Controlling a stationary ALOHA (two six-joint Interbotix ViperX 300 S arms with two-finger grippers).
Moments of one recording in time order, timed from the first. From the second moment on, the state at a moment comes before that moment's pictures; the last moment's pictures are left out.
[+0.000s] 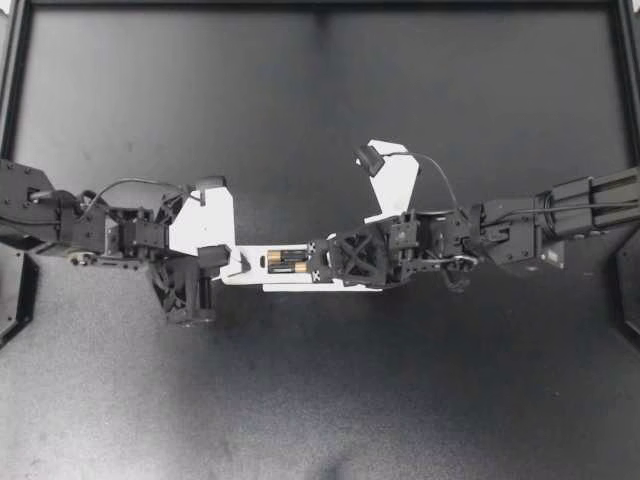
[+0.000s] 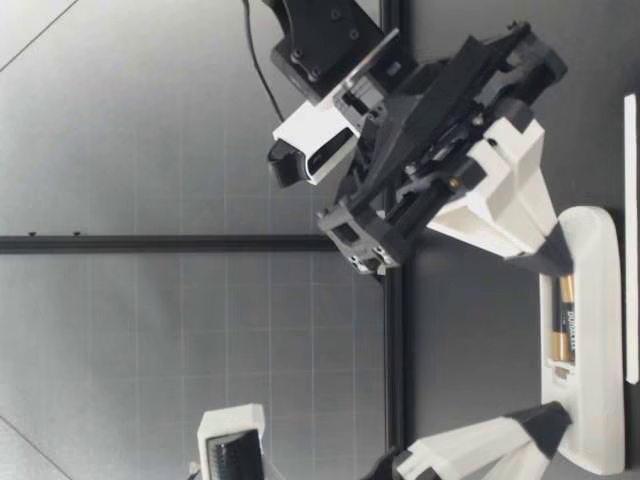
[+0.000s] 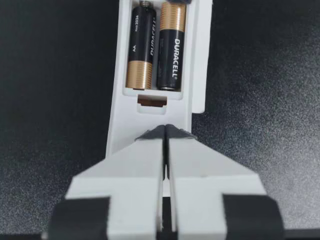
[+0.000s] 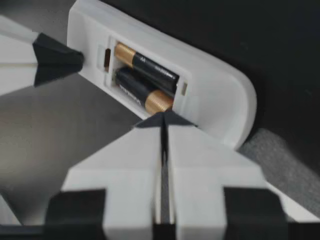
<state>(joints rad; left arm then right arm) 0.06 0.00 0.92 -0.03 0.03 -0.01 -0.07 0.27 0.63 0.07 -0.11 1.21</state>
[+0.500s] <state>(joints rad) 0.06 0.03 0.80 -0.03 0.00 0.01 -0.08 0.01 0.71 -0.48 0.09 1.12</state>
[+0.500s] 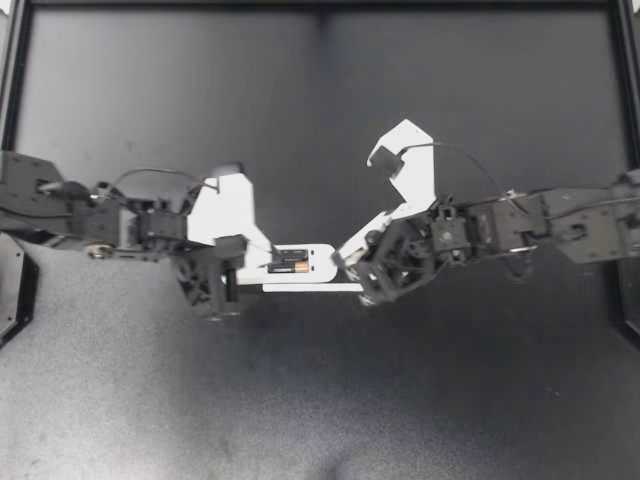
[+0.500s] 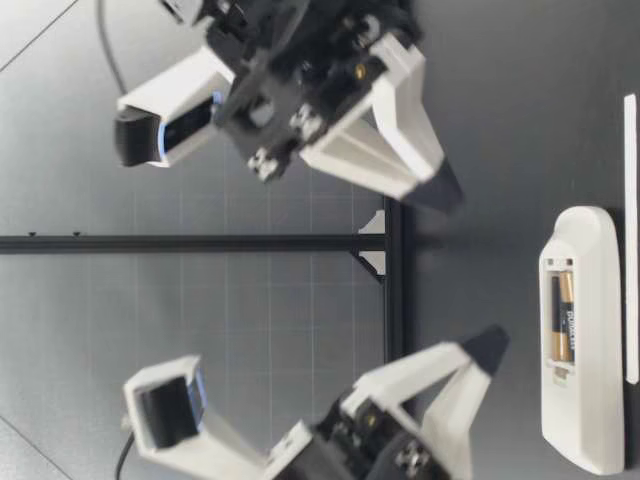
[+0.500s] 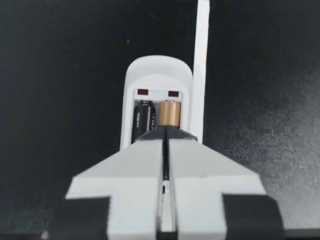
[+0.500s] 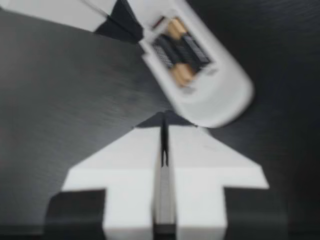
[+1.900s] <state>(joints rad) 0.06 -0.21 0.78 -0.03 -0.02 0.00 -0.08 -0.20 0.72 -0.74 0.07 0.77</state>
